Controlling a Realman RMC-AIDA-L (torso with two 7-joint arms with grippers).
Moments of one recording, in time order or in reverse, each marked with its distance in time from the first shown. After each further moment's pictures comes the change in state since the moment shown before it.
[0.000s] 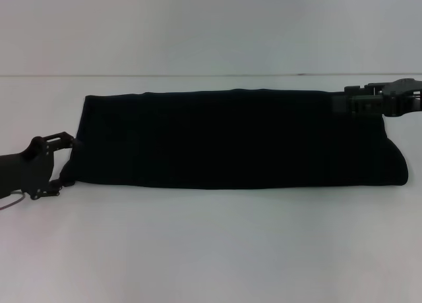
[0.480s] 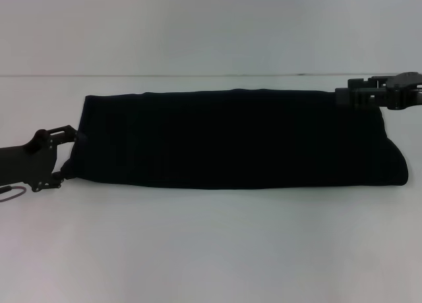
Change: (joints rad) left arm -0.019 0.009 0.003 0.000 0.000 0.013 0.058; right arm -0.003 -0.007 0.000 0.000 0.026 0.006 -0.001
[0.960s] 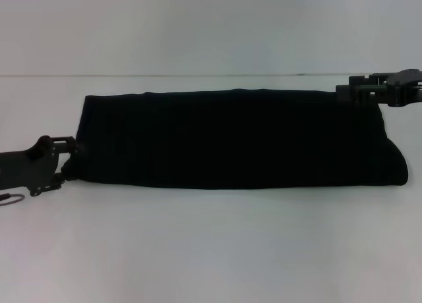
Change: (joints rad) left arm 0.003 0.002 0.021 0.004 0.021 0.013 0.068; right arm 0.004 -0.003 0.000 0.000 0.001 0.009 0.000
